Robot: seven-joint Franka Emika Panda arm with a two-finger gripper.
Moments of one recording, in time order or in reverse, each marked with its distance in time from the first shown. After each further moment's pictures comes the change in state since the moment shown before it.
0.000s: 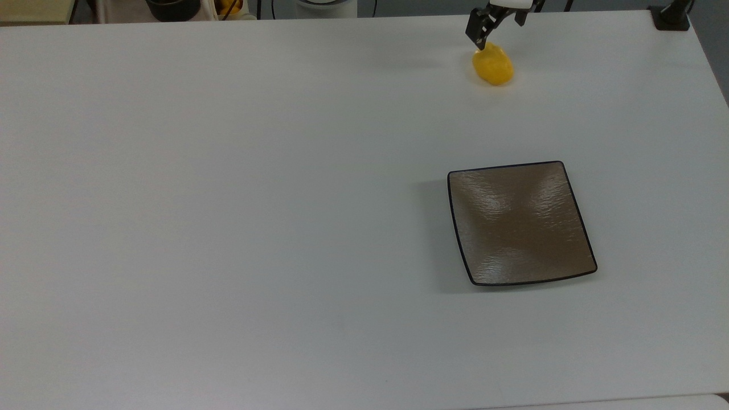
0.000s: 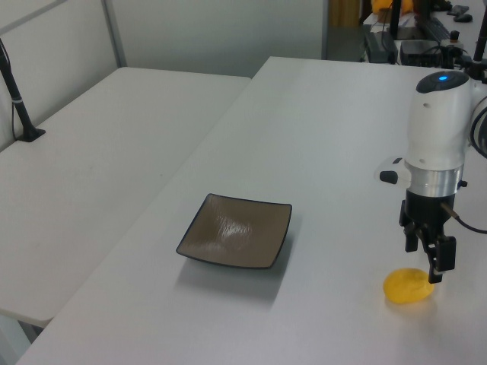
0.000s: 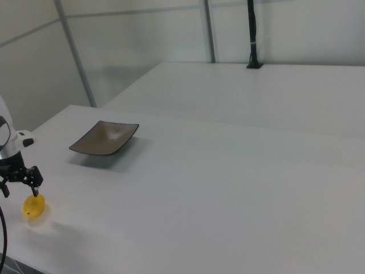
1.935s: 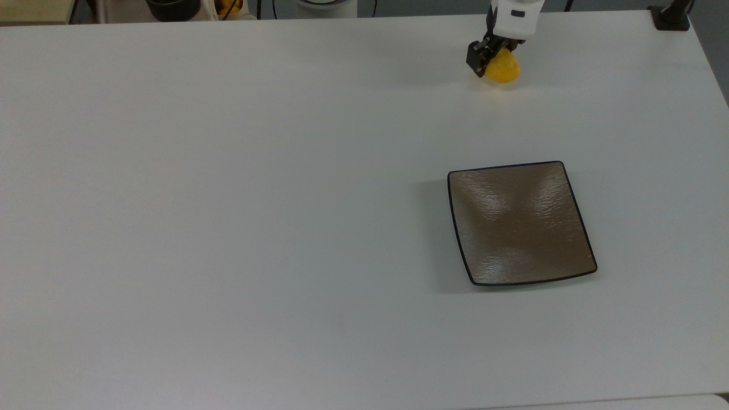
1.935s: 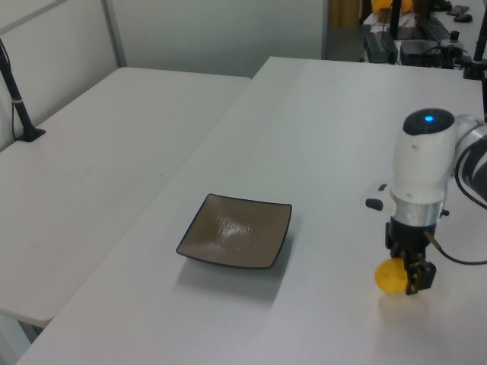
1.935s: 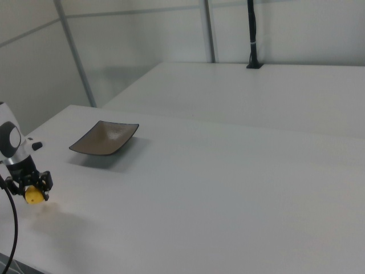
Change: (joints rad) arm 0.004 0.140 -0.005 0.040 -0.220 0.066 0.101
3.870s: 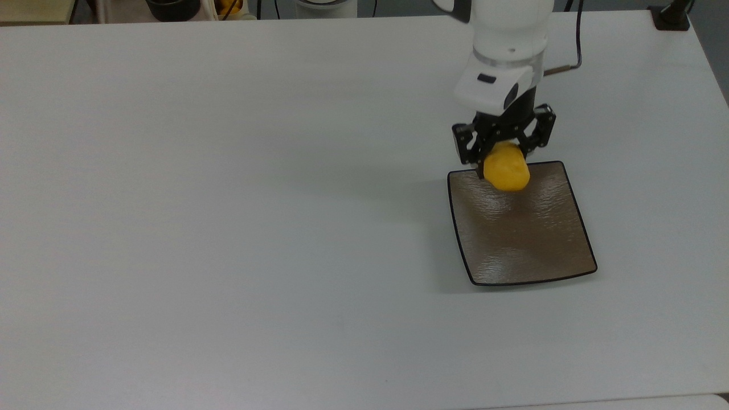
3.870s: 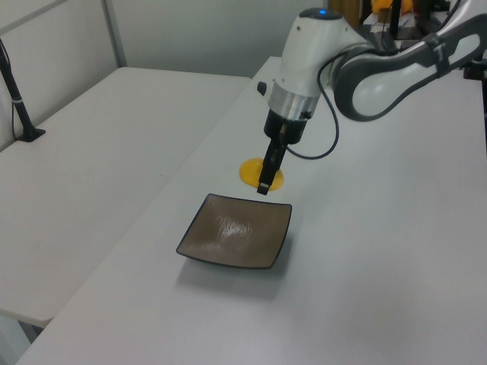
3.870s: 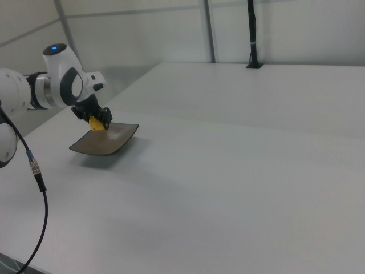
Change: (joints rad) arm -0.005 0.325 -0.289 0.675 -0.001 0.015 0.098
